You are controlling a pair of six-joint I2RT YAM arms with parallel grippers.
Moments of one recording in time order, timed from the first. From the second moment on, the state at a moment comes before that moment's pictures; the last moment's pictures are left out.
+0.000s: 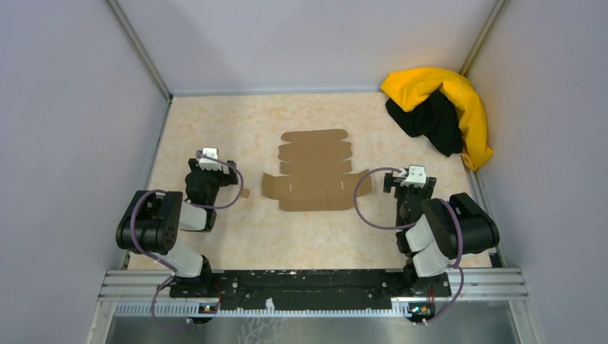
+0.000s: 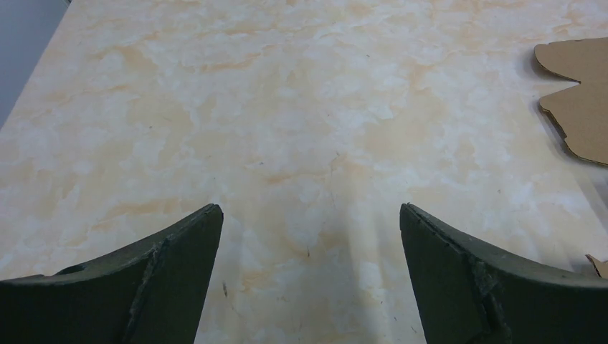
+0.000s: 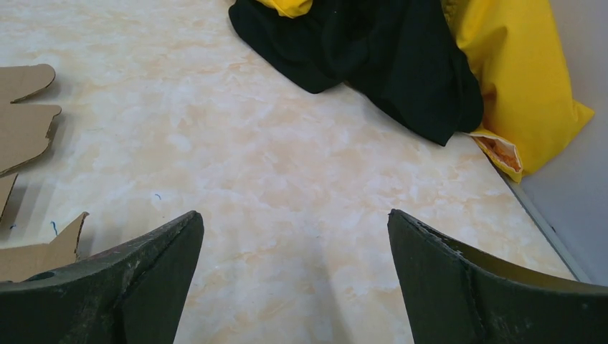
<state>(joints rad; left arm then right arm) -0.06 1.59 0.26 1.19 -0.02 0.05 0.20 1.54 0.01 1.53 0.41 -0.13</state>
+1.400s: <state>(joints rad) -0.17 1.24 1.20 -0.02 0.30 -0.58 0.25 1.03 0.91 -0.07 0.04 0.44</state>
